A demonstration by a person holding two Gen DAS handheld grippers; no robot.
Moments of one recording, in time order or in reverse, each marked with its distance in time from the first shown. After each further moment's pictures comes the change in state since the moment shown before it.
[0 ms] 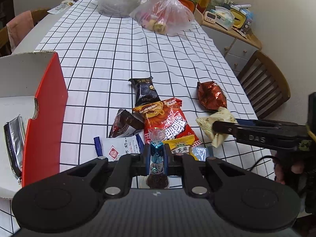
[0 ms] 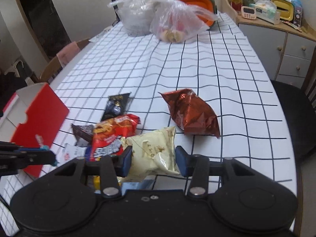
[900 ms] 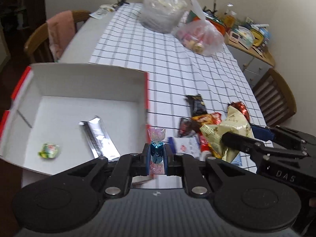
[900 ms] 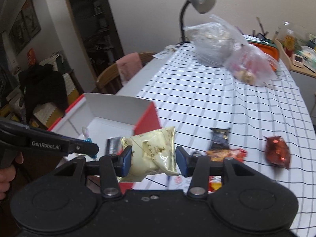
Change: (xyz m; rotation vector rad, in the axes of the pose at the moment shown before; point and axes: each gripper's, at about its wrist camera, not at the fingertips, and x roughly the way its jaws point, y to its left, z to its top) left arm -0.115 0.121 0.008 -0.080 -0.018 0.067; right arm -0.039 0.199 0.017 -0.185 -0.094 0.141
